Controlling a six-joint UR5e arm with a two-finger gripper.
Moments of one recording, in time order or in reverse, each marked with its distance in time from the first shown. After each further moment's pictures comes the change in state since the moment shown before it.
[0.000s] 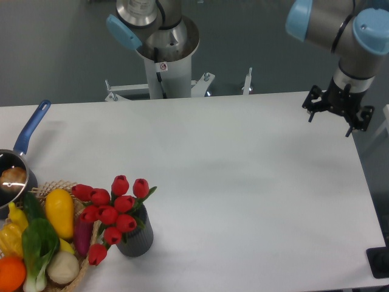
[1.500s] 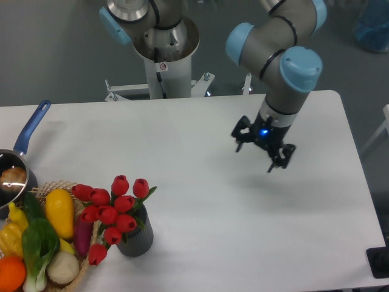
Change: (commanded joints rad) arm -0.264 0.100 -0.219 0.071 -0.403 -0.153
